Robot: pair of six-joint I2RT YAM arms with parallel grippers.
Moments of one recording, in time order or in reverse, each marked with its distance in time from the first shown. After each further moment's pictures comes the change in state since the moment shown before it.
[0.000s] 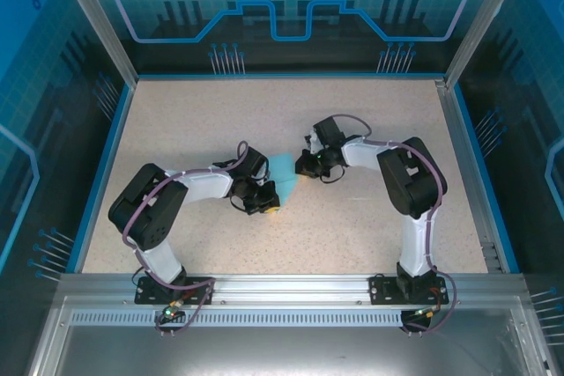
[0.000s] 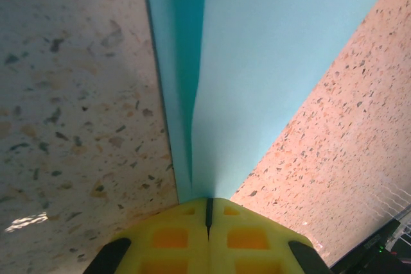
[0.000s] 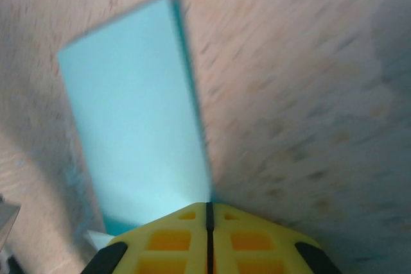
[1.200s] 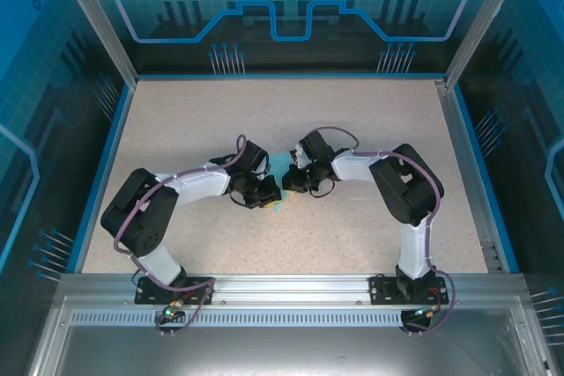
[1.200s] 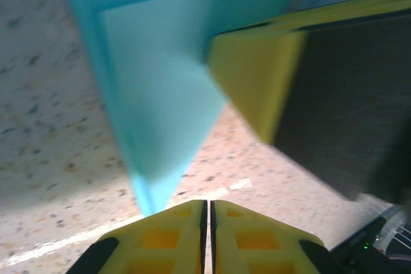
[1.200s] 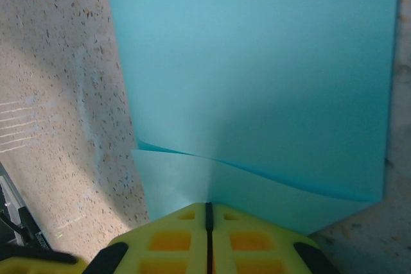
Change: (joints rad) left arm -0.004 -0.066 0.058 -0.049 -0.023 0.013; right arm 0.141 -0.034 -0.104 0.094 -0.066 0.058
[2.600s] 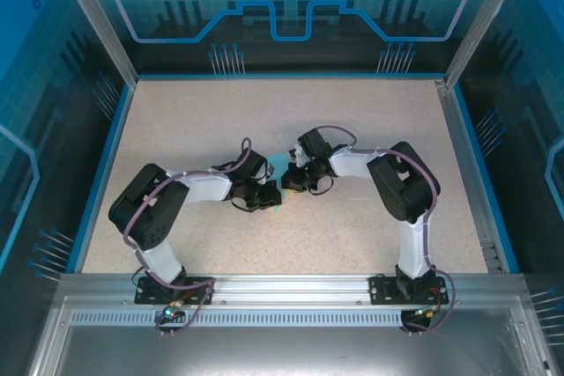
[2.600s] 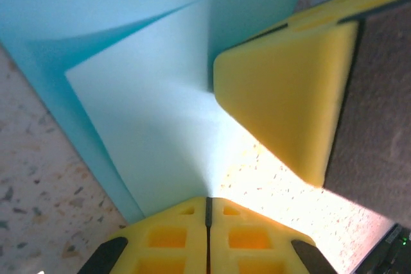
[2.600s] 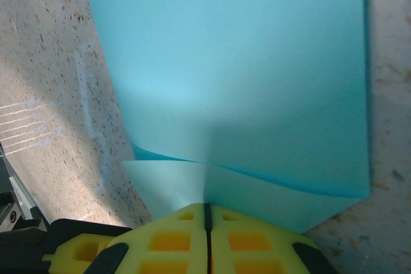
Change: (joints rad) left arm 0.005 0.062 -0.107 0.192 0.027 0.120; right arm -0.005 0.039 0.058 -0.074 -0.026 0.020
